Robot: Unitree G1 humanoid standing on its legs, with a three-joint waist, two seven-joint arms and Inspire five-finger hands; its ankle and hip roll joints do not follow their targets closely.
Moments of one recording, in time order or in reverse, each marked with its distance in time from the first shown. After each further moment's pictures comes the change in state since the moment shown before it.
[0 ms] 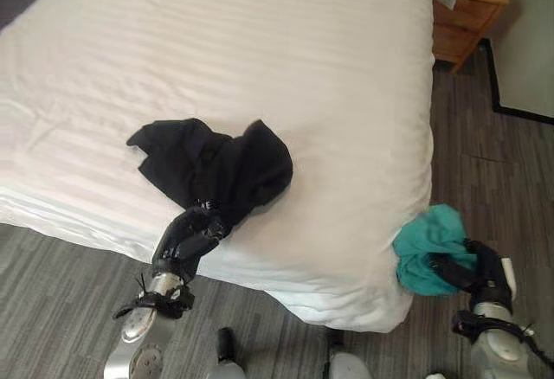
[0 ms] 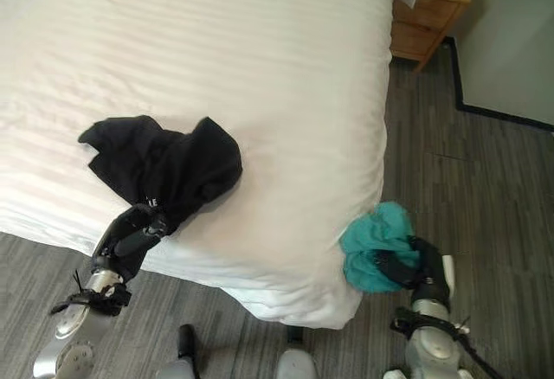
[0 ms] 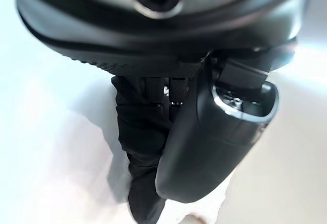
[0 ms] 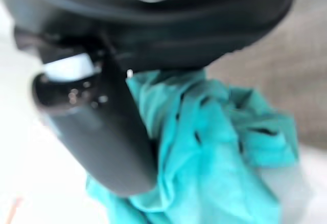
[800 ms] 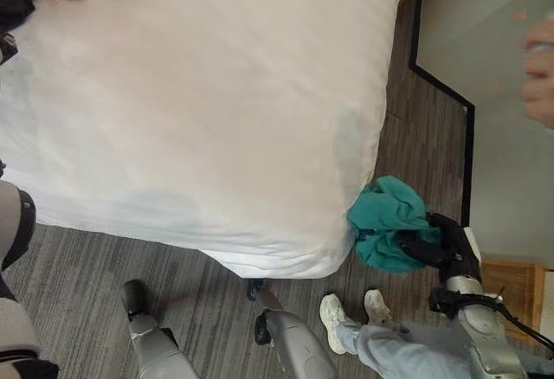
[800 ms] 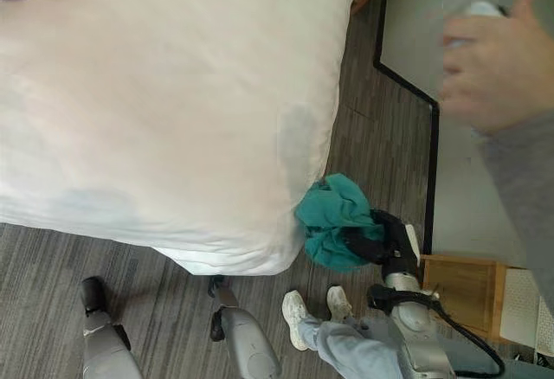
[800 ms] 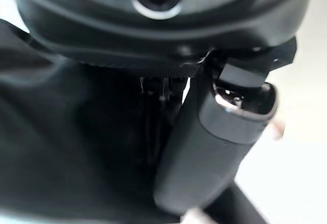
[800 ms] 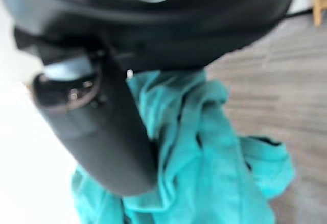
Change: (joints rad) left arm -1.678 0.627 -0.523 1.213 0.701 0.081 0.208; right arm -0.158 -0.113 0.206 0.060 0.166 -0.090 -0.001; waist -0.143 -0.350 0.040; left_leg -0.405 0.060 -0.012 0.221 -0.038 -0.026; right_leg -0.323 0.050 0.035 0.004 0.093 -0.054
